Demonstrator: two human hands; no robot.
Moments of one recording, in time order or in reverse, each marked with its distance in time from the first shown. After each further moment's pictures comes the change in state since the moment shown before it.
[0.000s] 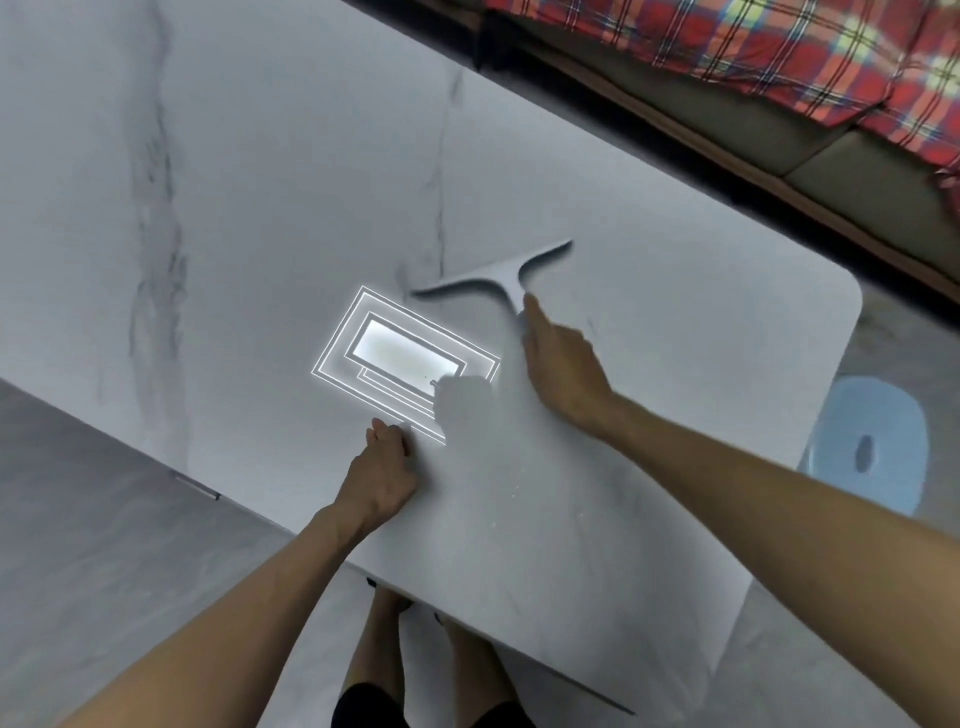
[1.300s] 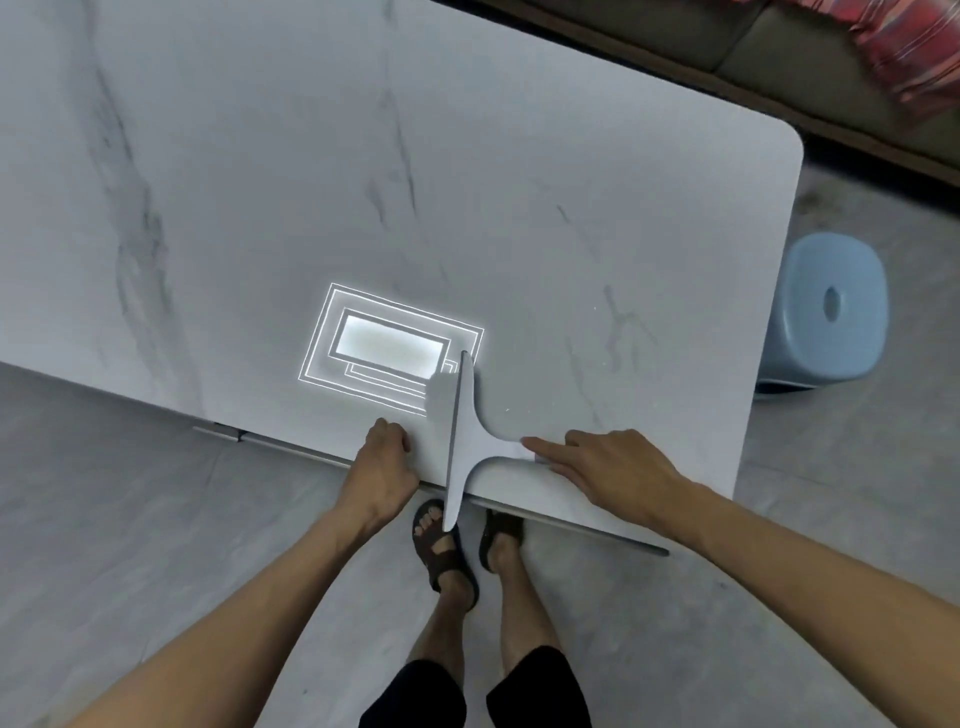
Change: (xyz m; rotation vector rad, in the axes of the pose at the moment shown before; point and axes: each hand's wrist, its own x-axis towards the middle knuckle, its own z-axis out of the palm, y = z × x) left_hand -0.087 -0.071 0.061 0.008 0.084 0.178; right_hand -0.247 0.062 0.101 -0.352 -0.128 -0.368
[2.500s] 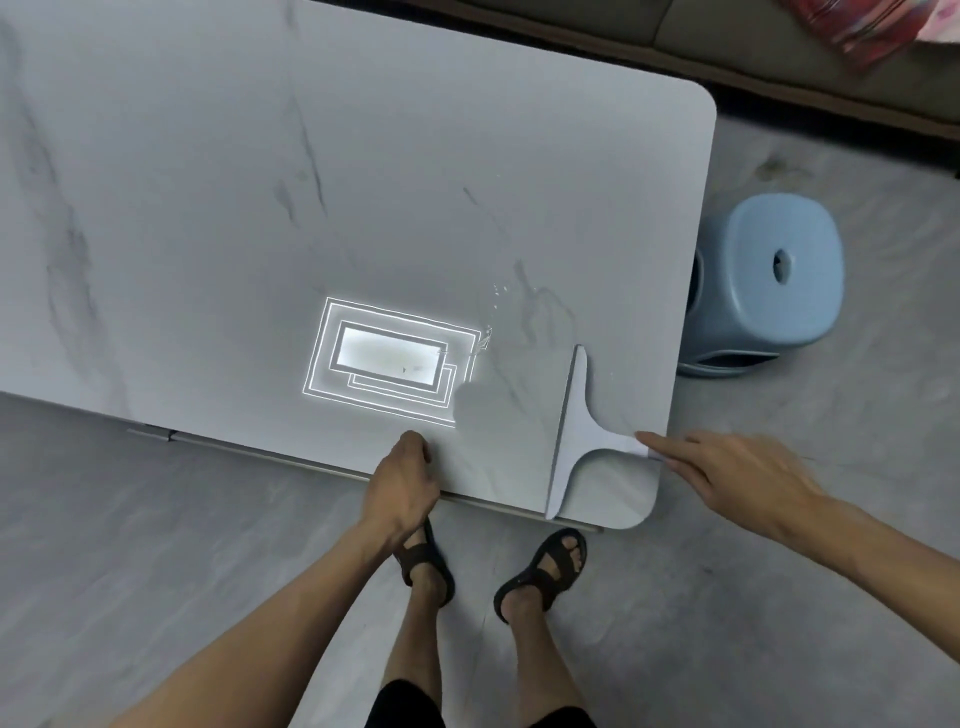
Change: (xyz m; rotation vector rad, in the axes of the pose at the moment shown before) left_hand -0.037 0.110 0.097 0.065 -0.001 -0.006; right_hand -0.181 0.140 0.011 -0.093 -0.009 0.285
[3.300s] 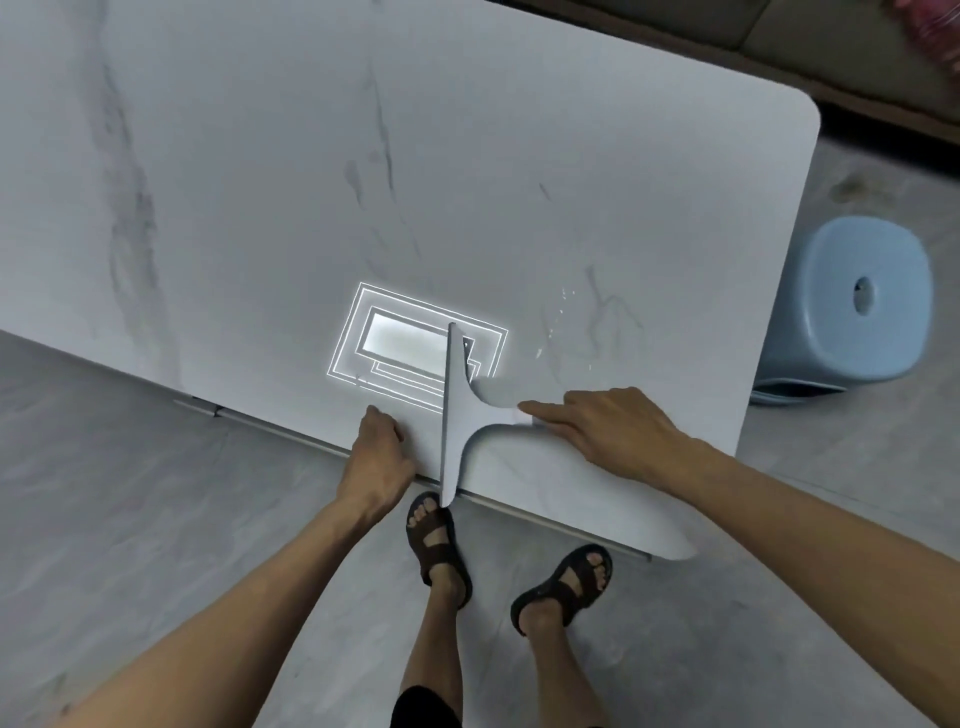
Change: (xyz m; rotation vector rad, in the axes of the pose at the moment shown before) left_hand 0.028 -0.073 -0.042 -0.129 0.150 -0.112; right_hand 0.148 -0.122 -0.012 0.136 0.012 -0.292
